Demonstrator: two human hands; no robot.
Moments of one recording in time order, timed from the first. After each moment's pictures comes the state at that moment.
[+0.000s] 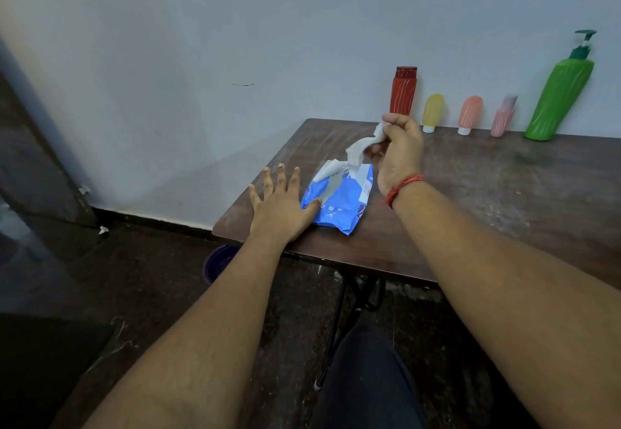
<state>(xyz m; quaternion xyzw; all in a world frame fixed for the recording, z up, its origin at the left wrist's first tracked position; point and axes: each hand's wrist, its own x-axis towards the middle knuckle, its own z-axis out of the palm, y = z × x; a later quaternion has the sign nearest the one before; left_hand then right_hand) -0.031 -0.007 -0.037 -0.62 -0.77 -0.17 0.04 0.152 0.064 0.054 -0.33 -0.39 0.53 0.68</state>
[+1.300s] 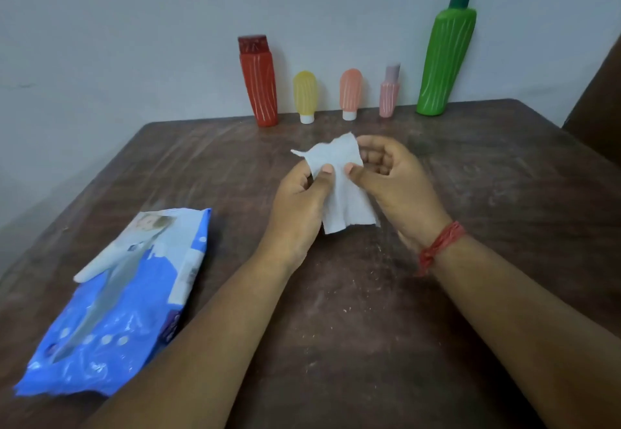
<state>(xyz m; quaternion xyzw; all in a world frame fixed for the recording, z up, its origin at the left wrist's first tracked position) 0.225 0.155 -0.007 -0.54 -0.45 -0.54 -0.46 0.368 0.165 0.005 -0.47 -0.55 0.41 0.55</state>
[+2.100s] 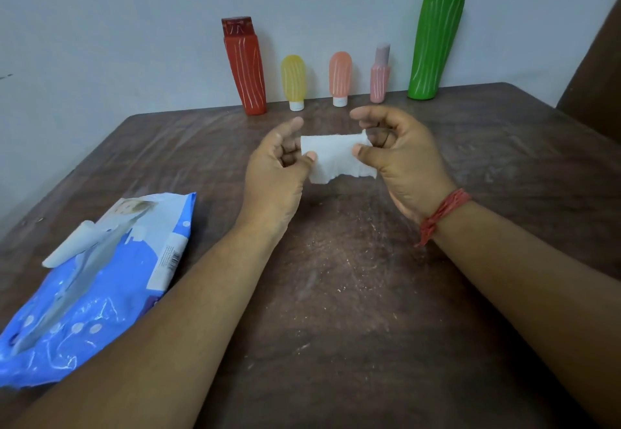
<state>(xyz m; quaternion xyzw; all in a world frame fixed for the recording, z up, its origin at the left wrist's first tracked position) 0.214 0.166 -0.012 -0.55 -0.48 -0.58 -0.36 0.384 0.177 -0.009 -0.41 -0.58 0.36 0.61</state>
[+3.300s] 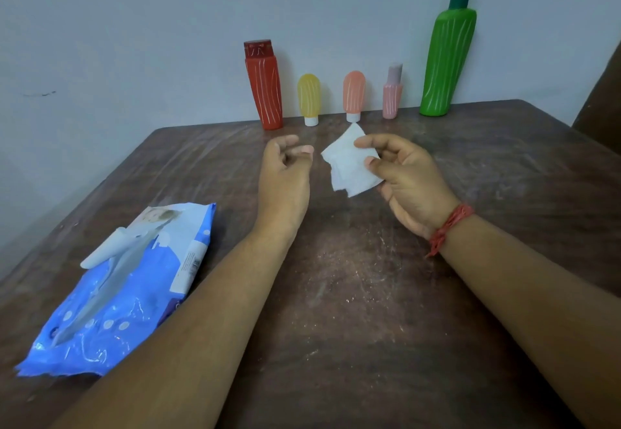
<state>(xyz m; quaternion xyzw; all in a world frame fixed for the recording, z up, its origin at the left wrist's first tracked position) 0.216 0.180 -0.001 -0.50 -0.56 -0.58 -0.32 0.383 0.178 -0.006 -0.37 -0.51 0.52 0.59</state>
